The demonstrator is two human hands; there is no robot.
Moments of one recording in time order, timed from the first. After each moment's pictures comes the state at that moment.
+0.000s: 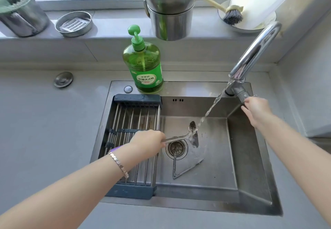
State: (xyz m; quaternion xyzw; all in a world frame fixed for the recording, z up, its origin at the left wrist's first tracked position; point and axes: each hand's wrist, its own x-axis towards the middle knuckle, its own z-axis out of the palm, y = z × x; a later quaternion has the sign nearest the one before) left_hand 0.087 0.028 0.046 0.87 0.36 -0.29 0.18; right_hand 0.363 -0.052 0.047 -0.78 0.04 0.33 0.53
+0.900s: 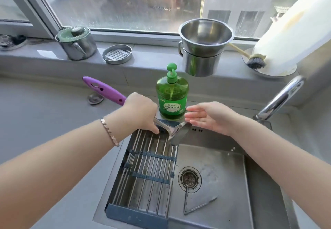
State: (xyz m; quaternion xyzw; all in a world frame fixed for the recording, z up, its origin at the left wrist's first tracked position) left_hand 0.060 0.127 0.172 0.89 0.34 -0.26 -0.16; right_hand 0.233 0.046 0.154 -0.62 -0.19 0.64 0.42
